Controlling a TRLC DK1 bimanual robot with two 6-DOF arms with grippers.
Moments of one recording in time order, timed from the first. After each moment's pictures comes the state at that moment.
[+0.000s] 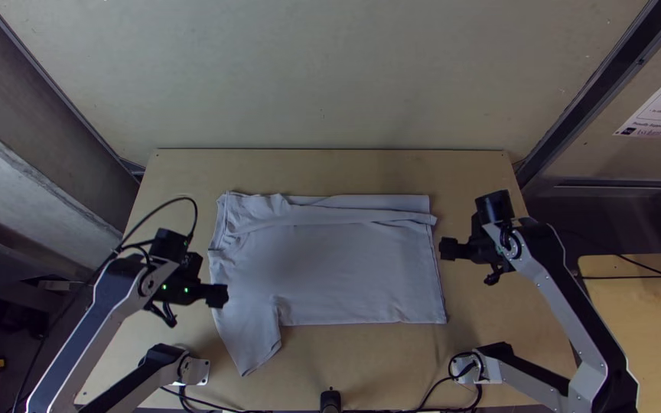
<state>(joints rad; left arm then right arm) -0.23 0.90 0.86 -1.22 0.15 -0.13 0.24 1.17 1.05 -1.09 0.06 0.28</state>
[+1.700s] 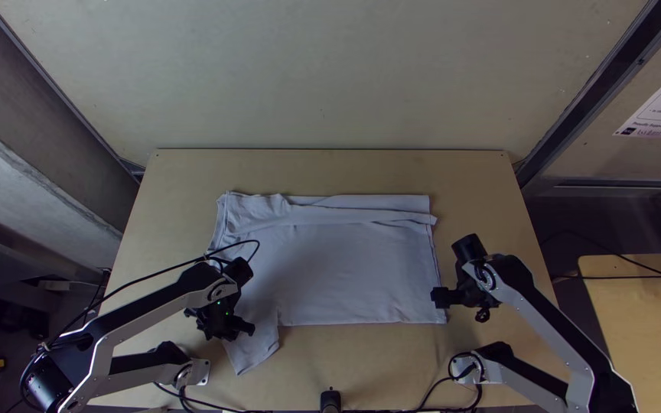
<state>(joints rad) -0.60 1.27 0.67 -1.12 0.11 -0.34 0.32 1.11 0.69 -1.09 0.04 0.29</state>
